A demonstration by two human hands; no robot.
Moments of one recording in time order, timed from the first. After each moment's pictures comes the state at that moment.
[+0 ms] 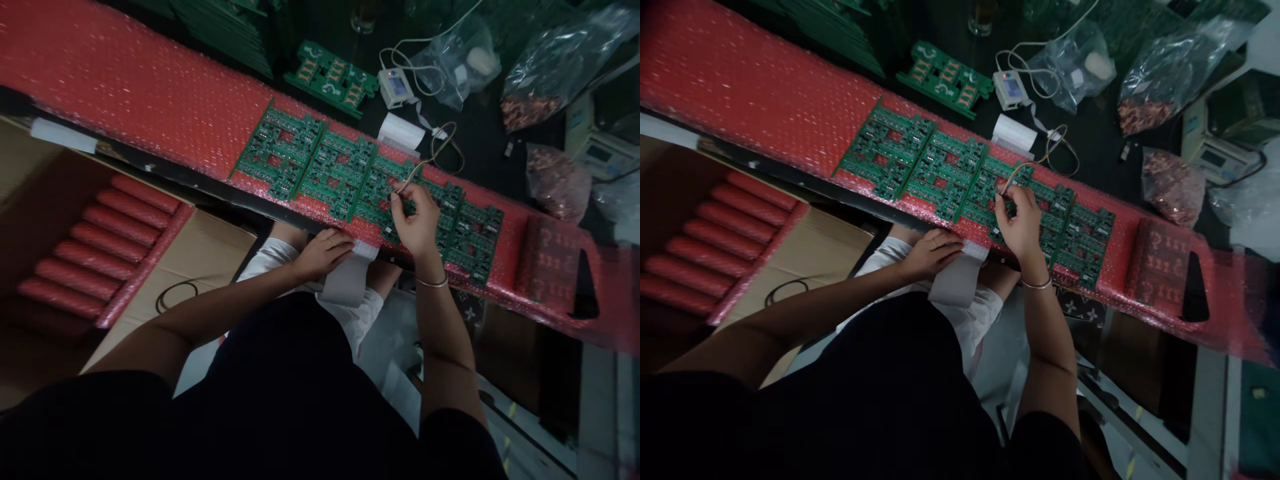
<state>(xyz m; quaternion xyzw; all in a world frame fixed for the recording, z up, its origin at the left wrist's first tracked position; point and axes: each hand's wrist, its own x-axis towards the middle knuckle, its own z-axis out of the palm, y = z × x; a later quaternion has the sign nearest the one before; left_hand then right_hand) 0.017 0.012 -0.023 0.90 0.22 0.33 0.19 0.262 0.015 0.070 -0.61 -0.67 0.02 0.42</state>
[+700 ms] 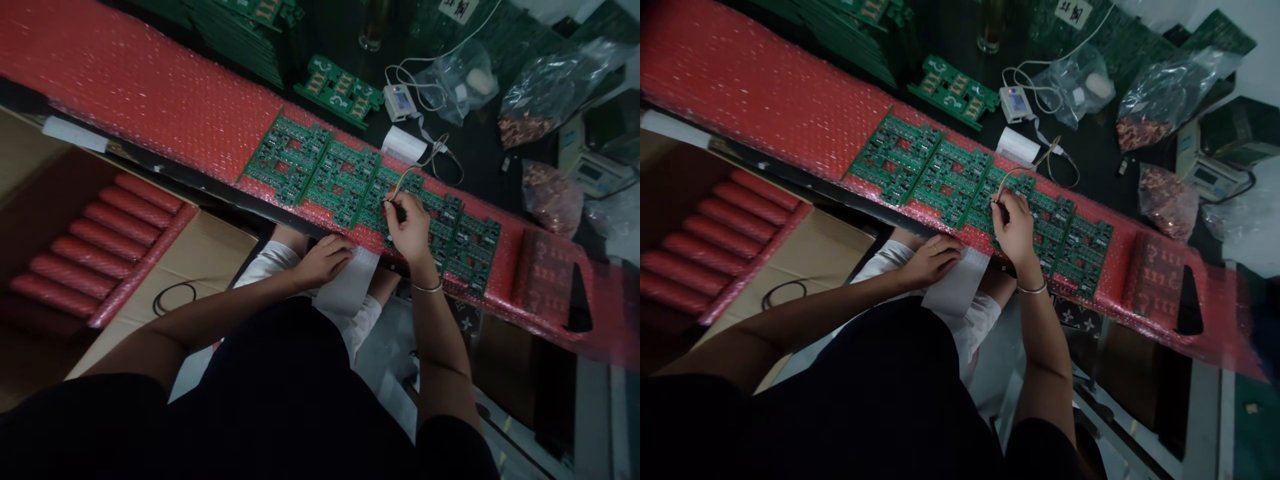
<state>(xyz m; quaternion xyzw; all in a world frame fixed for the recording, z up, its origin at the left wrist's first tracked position) 0.014 0.004 -0.001 0.88 0.21 0.37 0.20 0.252 0.024 0.068 -0.59 -0.70 0.03 0.40</state>
